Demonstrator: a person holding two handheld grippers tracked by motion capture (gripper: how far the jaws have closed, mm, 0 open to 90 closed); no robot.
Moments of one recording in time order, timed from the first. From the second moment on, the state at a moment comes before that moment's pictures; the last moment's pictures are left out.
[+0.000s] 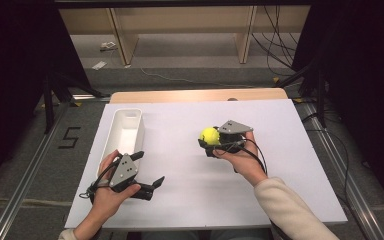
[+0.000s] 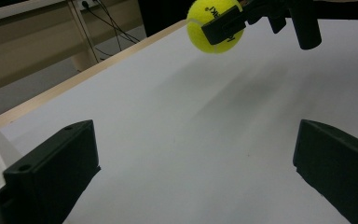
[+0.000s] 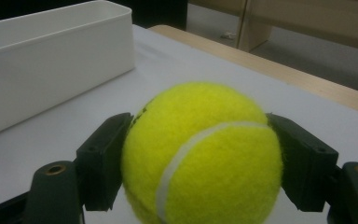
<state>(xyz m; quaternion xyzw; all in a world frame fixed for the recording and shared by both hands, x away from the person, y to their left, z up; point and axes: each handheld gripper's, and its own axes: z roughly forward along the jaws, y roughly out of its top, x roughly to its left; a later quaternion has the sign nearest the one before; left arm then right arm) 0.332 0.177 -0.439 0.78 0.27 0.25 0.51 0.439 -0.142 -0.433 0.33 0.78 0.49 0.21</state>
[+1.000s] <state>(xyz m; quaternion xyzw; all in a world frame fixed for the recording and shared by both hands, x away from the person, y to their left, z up) 0.331 0.177 -0.439 0.78 0.27 0.25 0.51 0.440 -0.127 -0.431 0.32 0.78 0.50 0.21</state>
